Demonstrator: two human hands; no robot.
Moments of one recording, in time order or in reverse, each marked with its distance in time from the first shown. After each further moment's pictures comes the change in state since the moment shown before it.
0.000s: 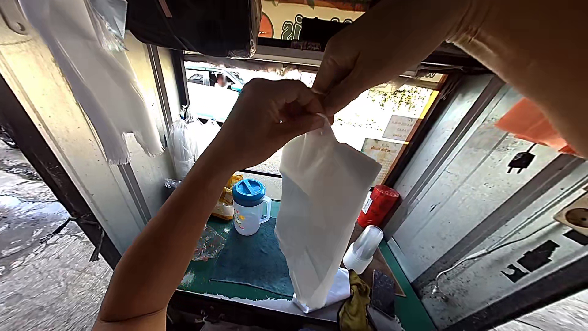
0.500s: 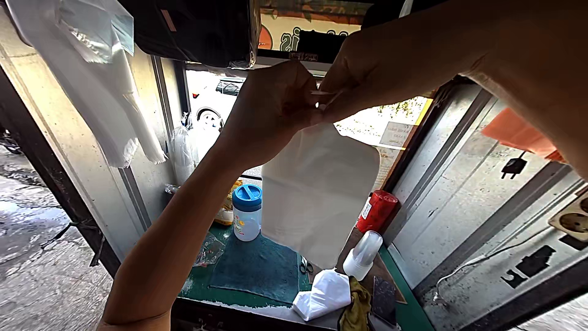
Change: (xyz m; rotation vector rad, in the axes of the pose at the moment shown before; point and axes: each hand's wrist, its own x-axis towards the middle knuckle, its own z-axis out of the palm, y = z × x) left_hand 0.014 0.021 0.000 -0.011 0.086 -0.091; right_hand -0.034 -0.052 0.057 -0.217 0.395 0.199
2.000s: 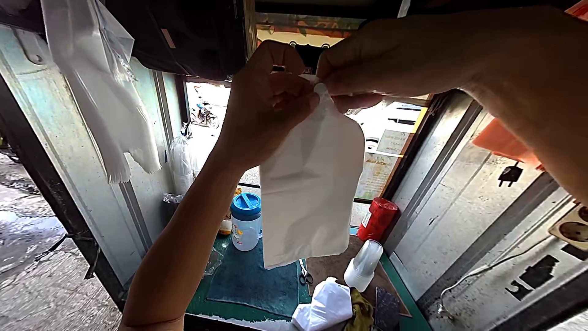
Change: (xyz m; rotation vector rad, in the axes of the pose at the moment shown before) left_hand 0.016 -0.004 0.009 -0.185 0.165 0.081; right_hand -0.017 0.021 -0.003 0.324 0.185 0.034
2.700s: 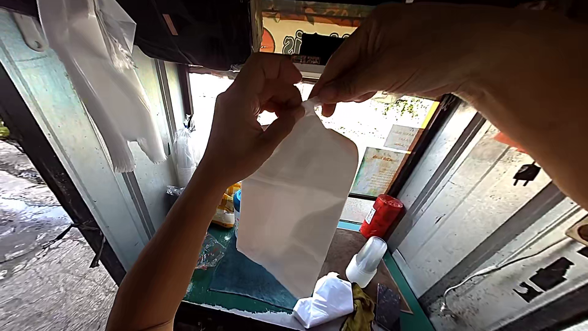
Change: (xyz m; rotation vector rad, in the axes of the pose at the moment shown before) left_hand -0.028 -0.008 -0.020 0.285 -0.026 0.203; right_hand -0.009 -0.061 0.047 0.056 0.321 0.401
